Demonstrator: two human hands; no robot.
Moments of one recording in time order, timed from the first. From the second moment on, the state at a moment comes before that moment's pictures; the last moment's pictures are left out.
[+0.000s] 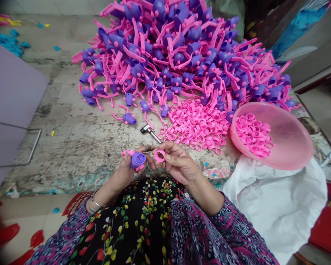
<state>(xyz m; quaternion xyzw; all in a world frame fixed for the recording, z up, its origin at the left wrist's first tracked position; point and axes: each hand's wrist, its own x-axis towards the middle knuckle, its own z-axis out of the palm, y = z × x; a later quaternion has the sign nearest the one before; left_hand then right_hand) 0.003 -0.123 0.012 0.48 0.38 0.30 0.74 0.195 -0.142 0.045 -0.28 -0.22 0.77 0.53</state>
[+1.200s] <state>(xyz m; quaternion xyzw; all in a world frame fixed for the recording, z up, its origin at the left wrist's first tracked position) 0.007 -0.121 0.033 0.53 0.46 0.18 0.69 0.200 -0.140 0.033 -0.41 -0.46 0.59 0.52</state>
